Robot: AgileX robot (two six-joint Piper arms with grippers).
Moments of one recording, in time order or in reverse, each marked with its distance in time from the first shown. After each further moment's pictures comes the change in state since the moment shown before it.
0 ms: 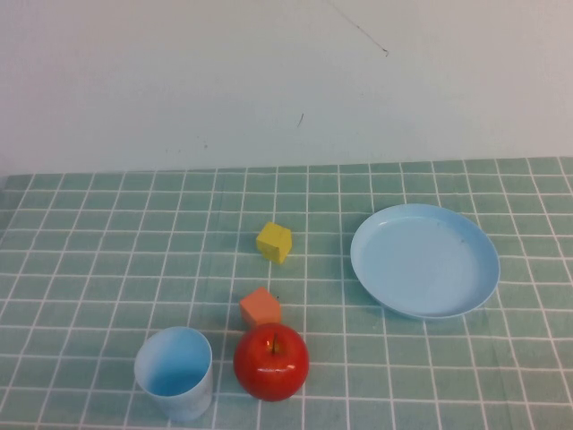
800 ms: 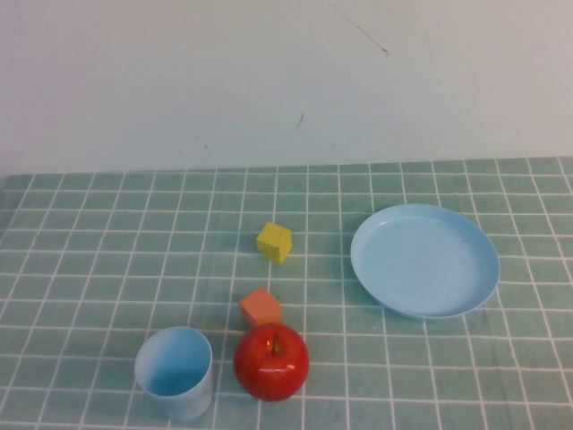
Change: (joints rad) right arm 0.000 0.000 0.000 0.000 0.000 0.000; left arm 0.000 0.000 0.007 0.069 -0.948 0.002
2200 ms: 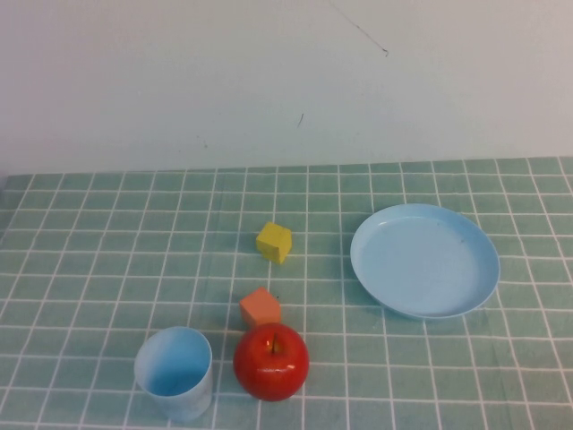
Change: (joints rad) right arm 0.000 0.000 0.000 0.000 0.000 0.000; left arm 0.021 0.749 -0.877 -0.514 1.114 0.110
